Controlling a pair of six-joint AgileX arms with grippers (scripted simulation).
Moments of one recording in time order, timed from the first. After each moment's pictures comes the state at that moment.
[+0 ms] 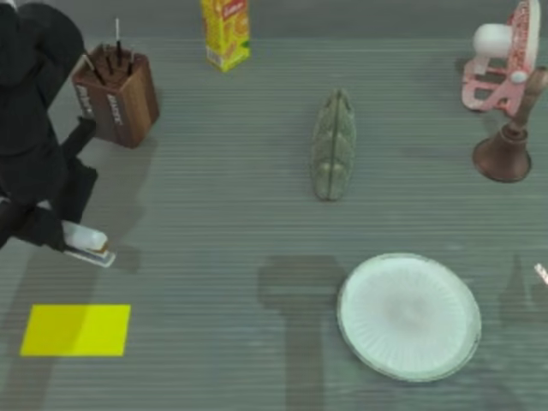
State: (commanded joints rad) left arm -0.21 1.74 1.30 -1.17 0.00 -1.39; right arm 0.00 0.00 0.00 0.00 0.00 0.00
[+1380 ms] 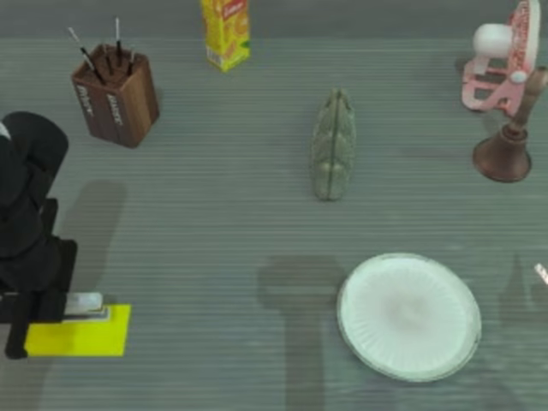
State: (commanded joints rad) left arm -0.16 1.71 0.90 -0.77 0.00 -1.72; right arm 0.00 0.00 0.00 0.00 0.00 0.00
